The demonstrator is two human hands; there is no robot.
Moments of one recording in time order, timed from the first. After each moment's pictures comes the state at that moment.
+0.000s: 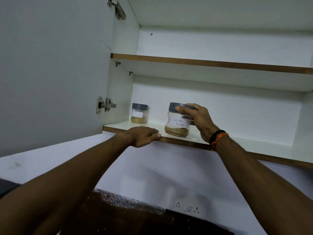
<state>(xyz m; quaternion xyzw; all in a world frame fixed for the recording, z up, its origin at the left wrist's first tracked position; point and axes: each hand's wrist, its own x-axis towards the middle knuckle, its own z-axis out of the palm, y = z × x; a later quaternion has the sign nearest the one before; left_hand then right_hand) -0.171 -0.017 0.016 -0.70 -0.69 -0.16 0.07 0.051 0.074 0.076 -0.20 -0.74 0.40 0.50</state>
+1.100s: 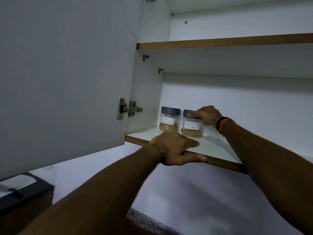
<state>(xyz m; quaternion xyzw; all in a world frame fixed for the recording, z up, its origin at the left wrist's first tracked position) -0.205 0.021 0.015 -0.73 -0.63 -0.13 0.24 -0.121 0.233 0.101 -0.30 -0.84 0.25 0.37</state>
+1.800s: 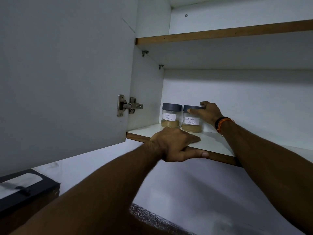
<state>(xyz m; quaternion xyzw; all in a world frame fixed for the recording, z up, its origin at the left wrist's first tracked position) -0.211 0.027 0.012 -0.73 -0.61 -0.13 0.28 -0.132 0.236 0.086 -0.31 -0.83 0.22 0.42</state>
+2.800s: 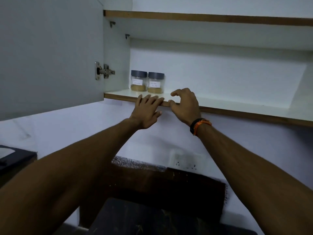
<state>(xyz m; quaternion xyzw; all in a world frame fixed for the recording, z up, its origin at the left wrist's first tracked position) -0.138 -0.031 -0.041 -0.66 -0.68 -0.22 0.23 0.032 0.031 -0.007 -0.30 -0.82 0.02 0.48</state>
